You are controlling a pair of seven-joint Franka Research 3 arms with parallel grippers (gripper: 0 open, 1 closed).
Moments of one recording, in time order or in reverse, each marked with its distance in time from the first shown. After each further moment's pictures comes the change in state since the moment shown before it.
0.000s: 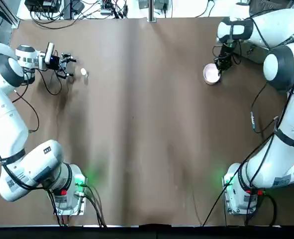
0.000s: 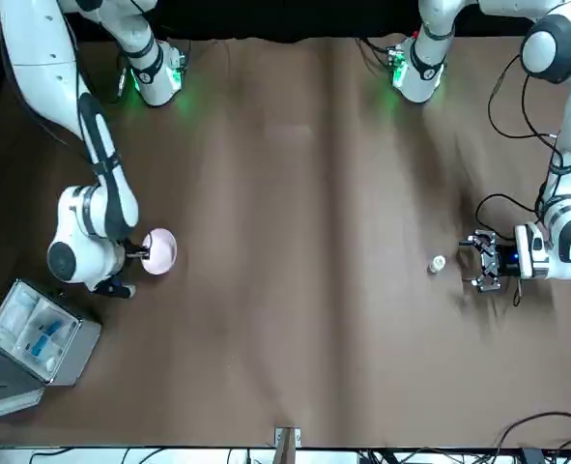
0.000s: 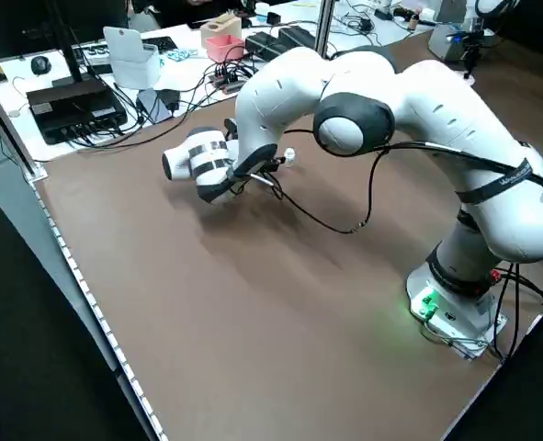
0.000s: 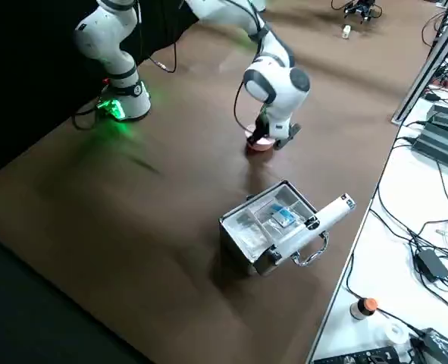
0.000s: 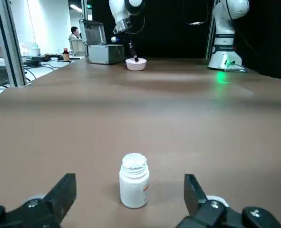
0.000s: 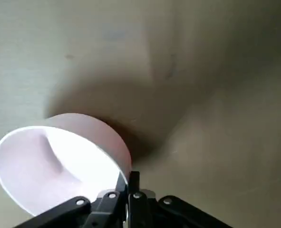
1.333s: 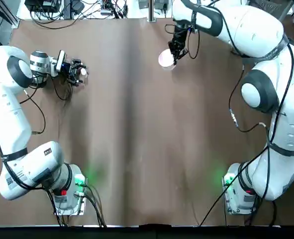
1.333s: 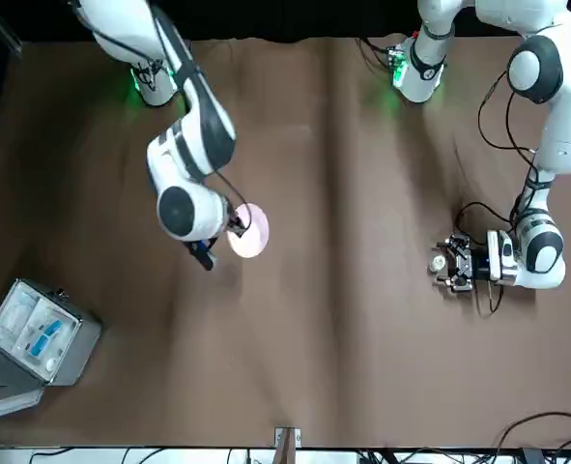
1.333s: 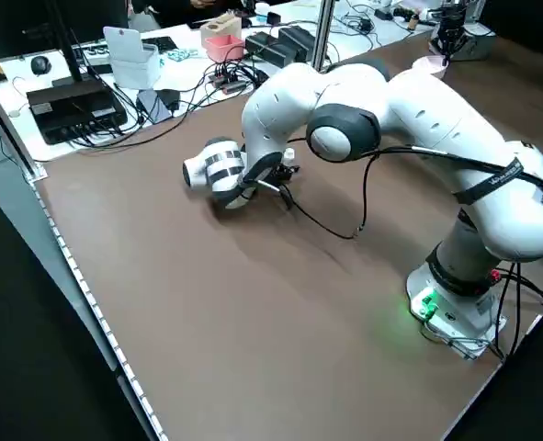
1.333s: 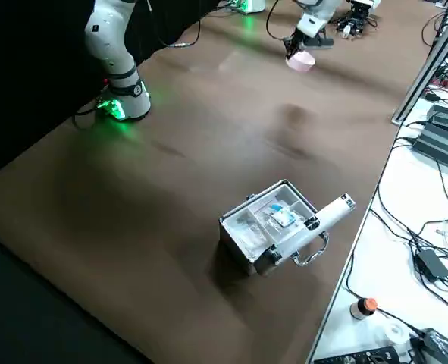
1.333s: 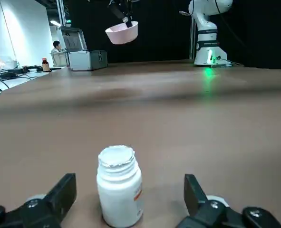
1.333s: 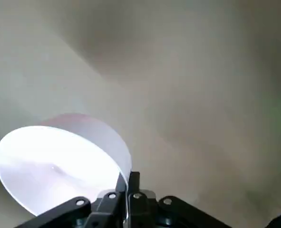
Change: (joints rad) left arm -0.059 0.093 -0.015 0.016 0.000 0.019 0.123; right arm 0.441 -0.004 0.010 0.394 0.204 -0.310 1.016
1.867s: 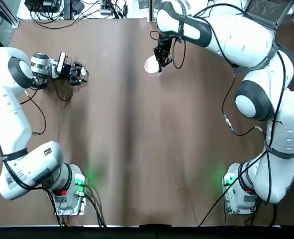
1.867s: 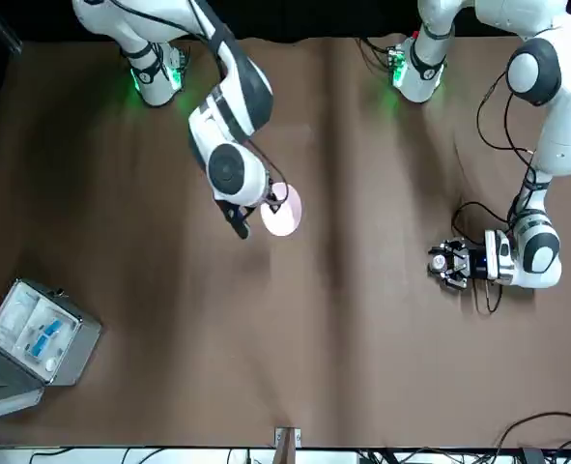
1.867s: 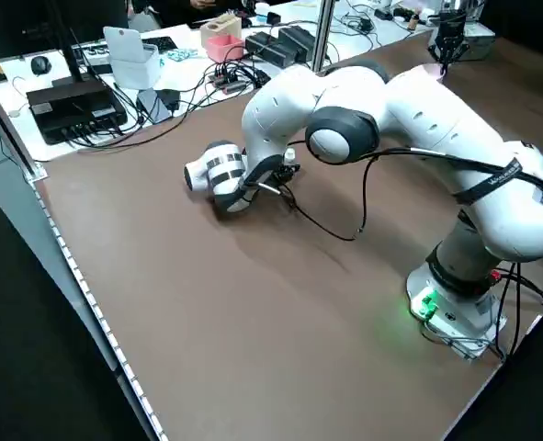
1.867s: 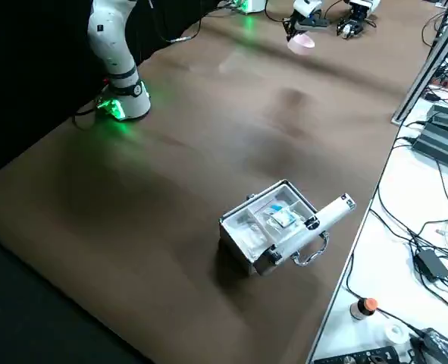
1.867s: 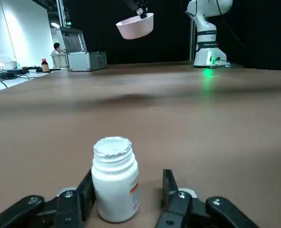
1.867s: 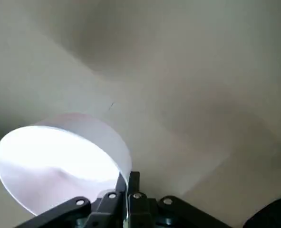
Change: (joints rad) left arm 0.002 0.018 0.001 0.000 0.000 0.000 0.012; right arm 0.142 0.027 0.001 0.047 0.076 0.061 0.237
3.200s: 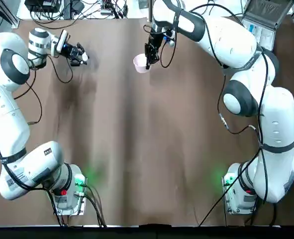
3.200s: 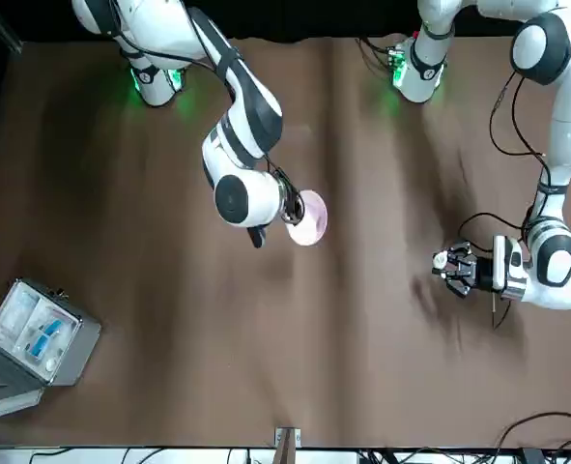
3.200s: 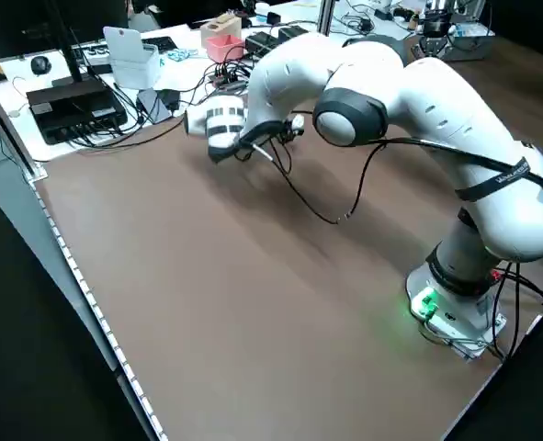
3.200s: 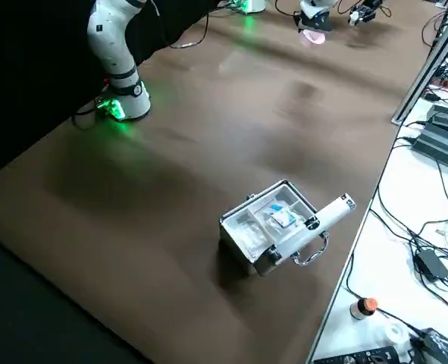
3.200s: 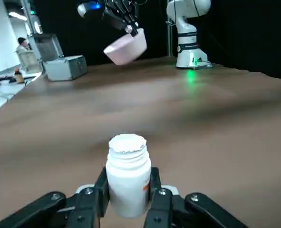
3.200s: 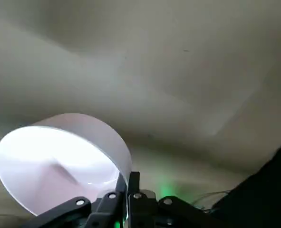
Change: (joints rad) left arm 0.000 -0.117 -0.165 0.063 0.130 -0.017 -0.161; right arm -0.031 0.160 0.019 0.222 0.205 -0.037 0.196
